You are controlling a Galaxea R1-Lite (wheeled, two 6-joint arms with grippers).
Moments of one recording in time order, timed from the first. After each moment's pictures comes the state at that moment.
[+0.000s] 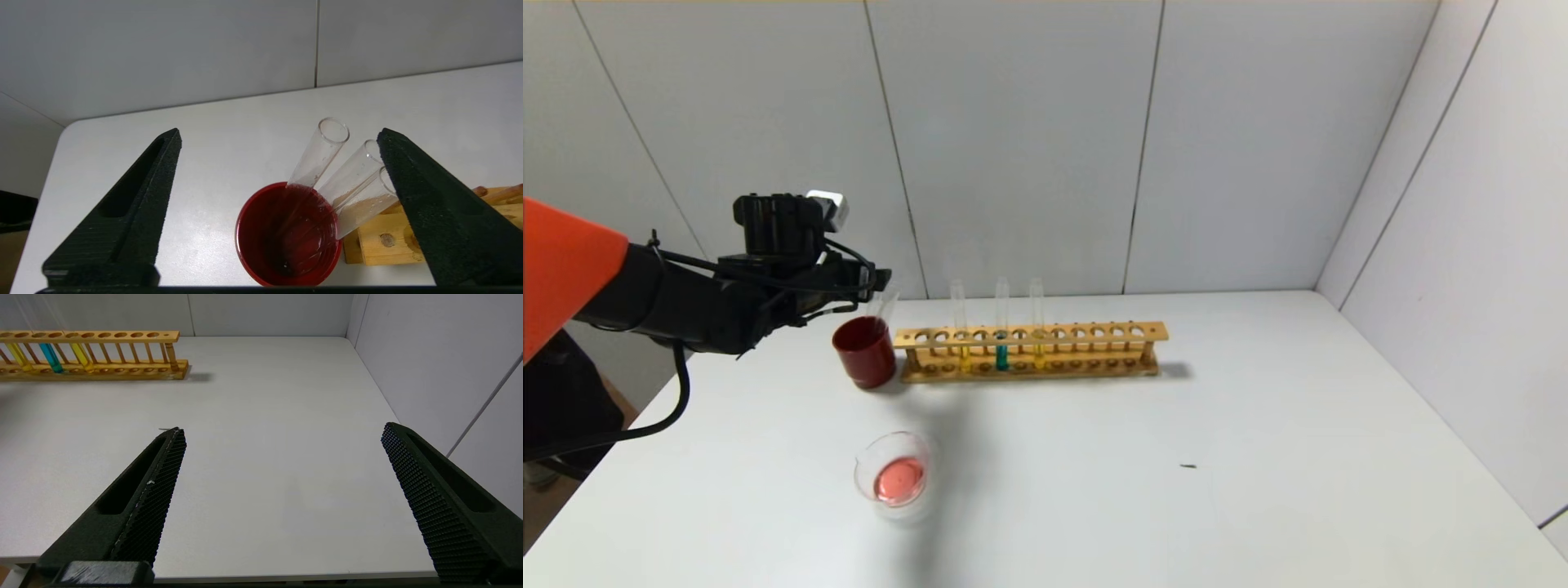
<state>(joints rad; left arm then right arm) -0.12 2.02 -1.20 -0.54 0.14 0.09 0.00 0.00 0.00 0.00 0.00 0.00</state>
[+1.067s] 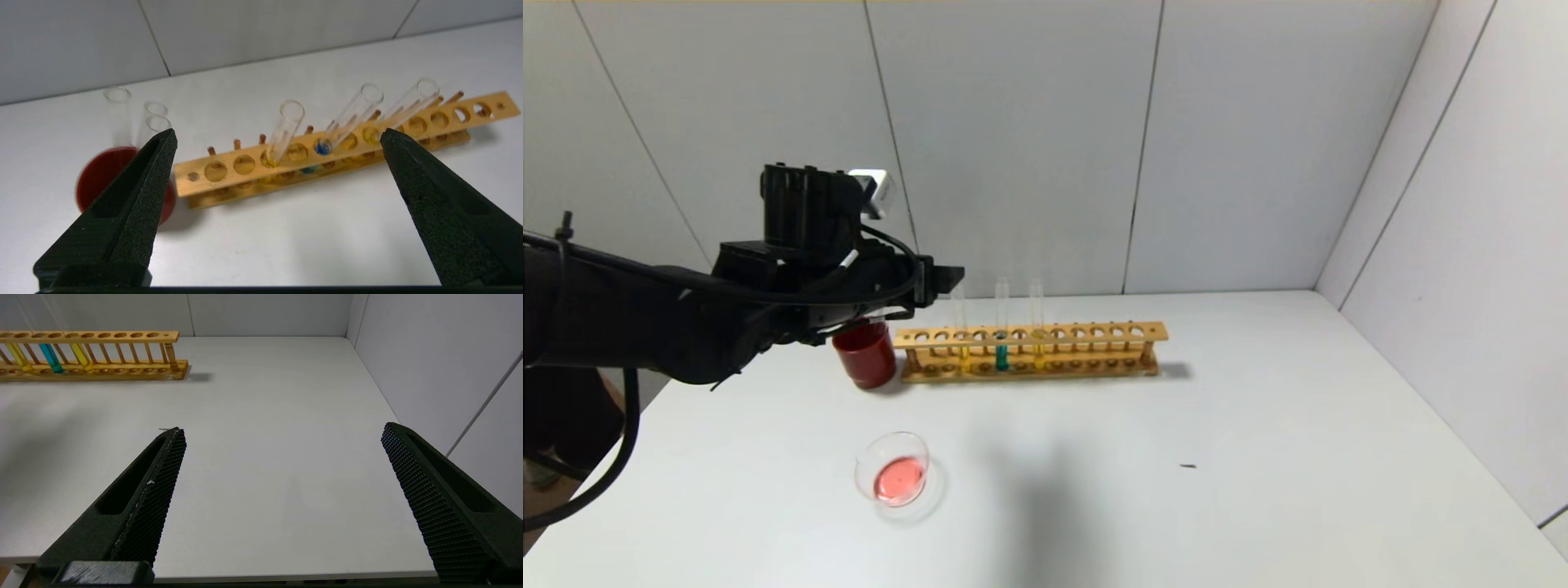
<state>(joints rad) -0.39 1.81 -1.09 -0.40 0.12 -0.11 0.00 0.00 0.00 0.00 0.00 0.00</state>
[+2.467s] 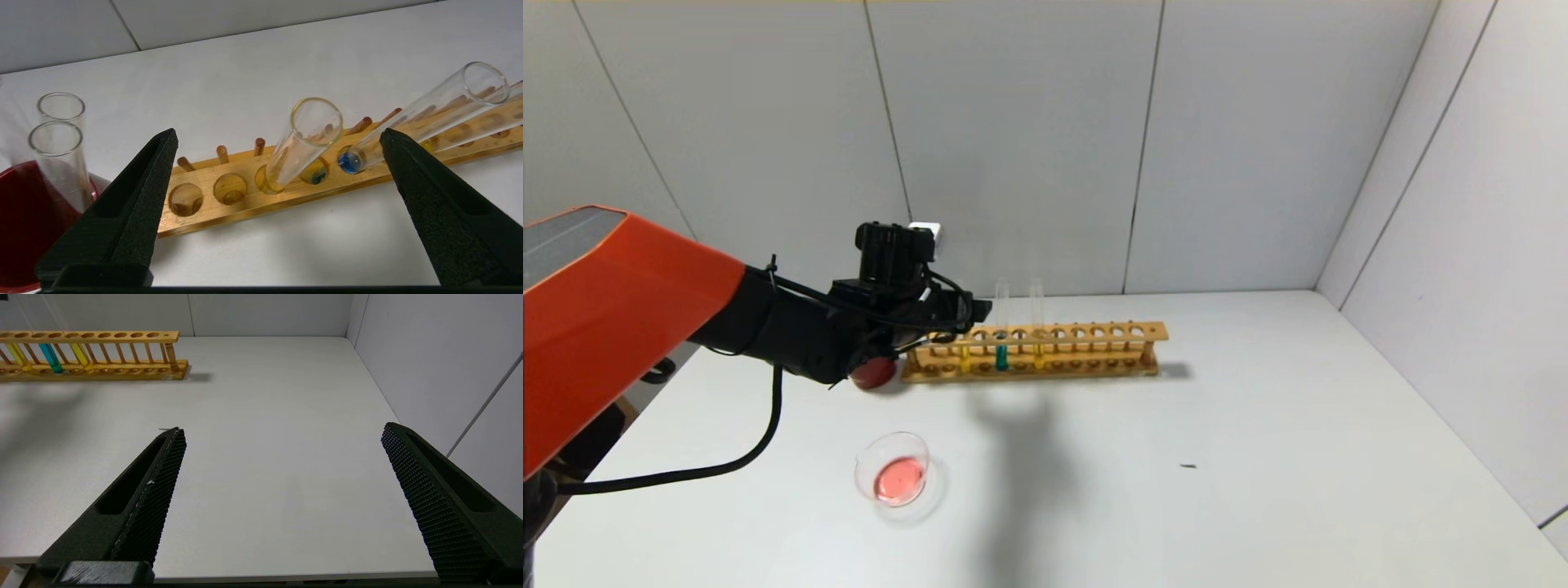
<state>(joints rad) -0.38 2.10 -1.22 -0.49 0.12 -0.12 0.00 0.00 0.00 0.00 0.00 0.00</state>
